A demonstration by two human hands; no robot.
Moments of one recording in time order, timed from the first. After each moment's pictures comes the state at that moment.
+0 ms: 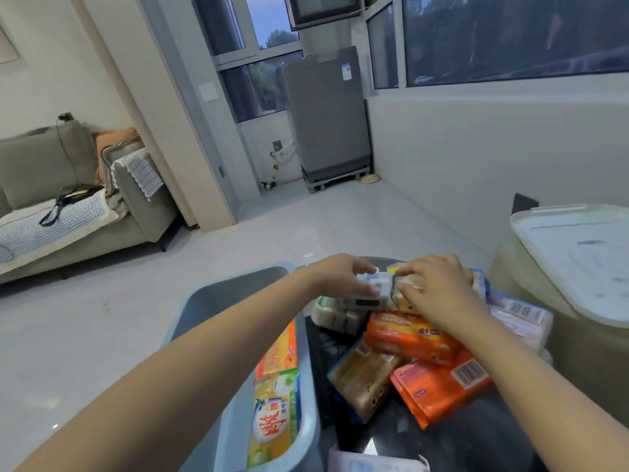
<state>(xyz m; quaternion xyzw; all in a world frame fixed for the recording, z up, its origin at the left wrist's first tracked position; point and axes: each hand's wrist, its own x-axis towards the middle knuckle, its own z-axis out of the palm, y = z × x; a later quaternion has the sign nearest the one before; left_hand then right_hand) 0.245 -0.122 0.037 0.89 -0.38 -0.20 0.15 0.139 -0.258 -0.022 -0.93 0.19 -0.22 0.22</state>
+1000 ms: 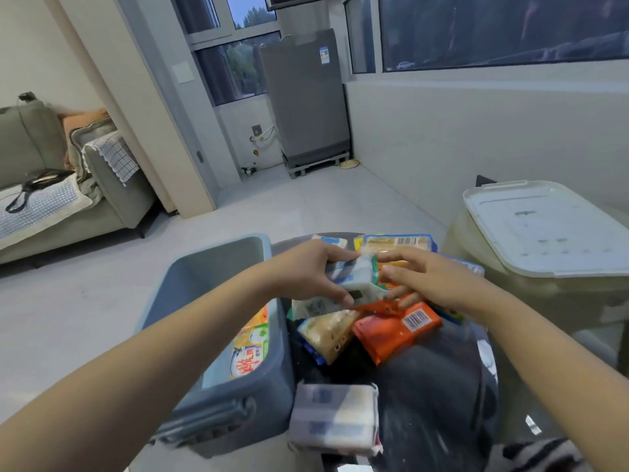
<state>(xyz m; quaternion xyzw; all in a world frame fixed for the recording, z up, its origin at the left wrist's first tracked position) 0.165 -0.085 0.053 0.85 -0.47 -0.16 0.15 0.053 -0.264 -0.008 -0.79 0.08 -0.04 0.60</state>
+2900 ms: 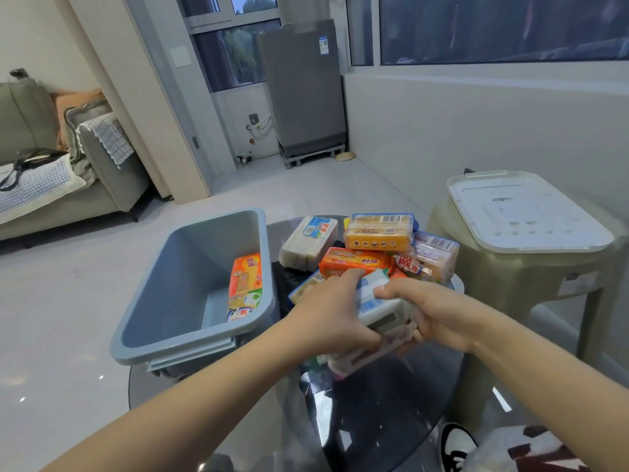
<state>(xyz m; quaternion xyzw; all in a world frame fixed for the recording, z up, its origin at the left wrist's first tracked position) 0.051 -0.074 0.007 0.88 -0.41 -0.12 0.18 -0.014 -0.236 -0.033 -0.64 0.13 0.10 0.75</state>
